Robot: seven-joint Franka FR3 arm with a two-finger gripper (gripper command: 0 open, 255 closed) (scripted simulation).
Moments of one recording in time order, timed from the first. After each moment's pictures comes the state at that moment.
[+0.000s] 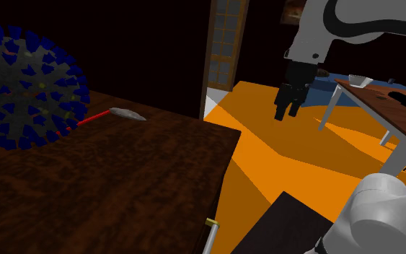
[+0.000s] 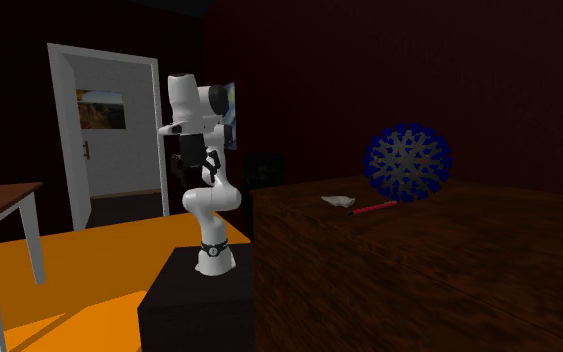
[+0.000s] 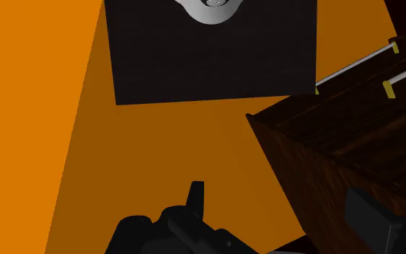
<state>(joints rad) 0.02 -0.77 -0.07 -2.26 0.05 1.44 0.05</state>
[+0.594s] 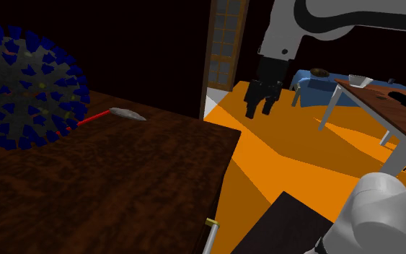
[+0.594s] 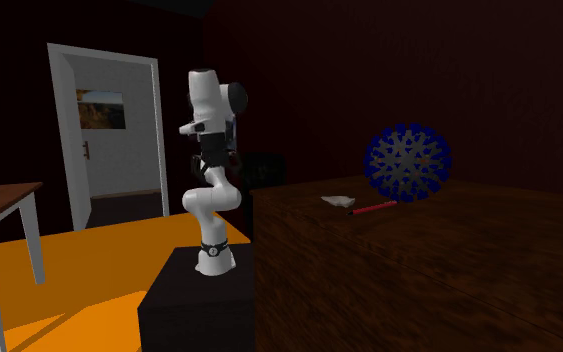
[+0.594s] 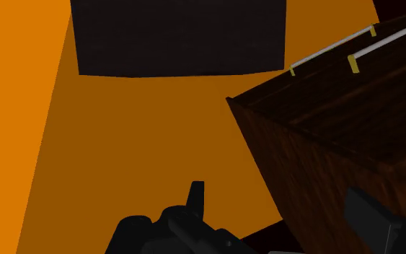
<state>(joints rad) 0.07 -0.63 0.03 -2.17 0.13 1.54 0.14</state>
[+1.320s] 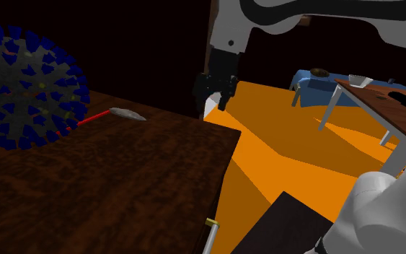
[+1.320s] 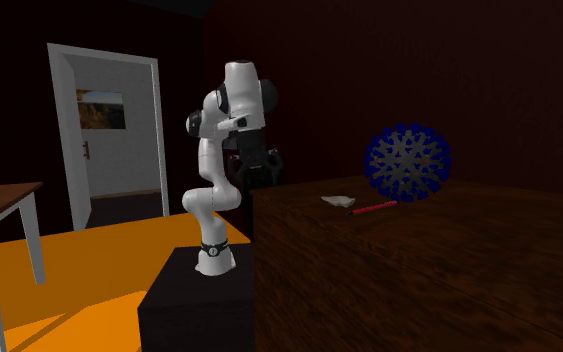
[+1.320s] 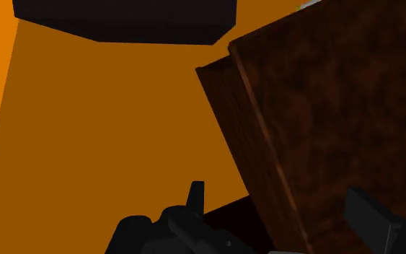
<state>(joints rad) 0.13 -0.34 0.18 -1.93 0.18 1.66 0.28</state>
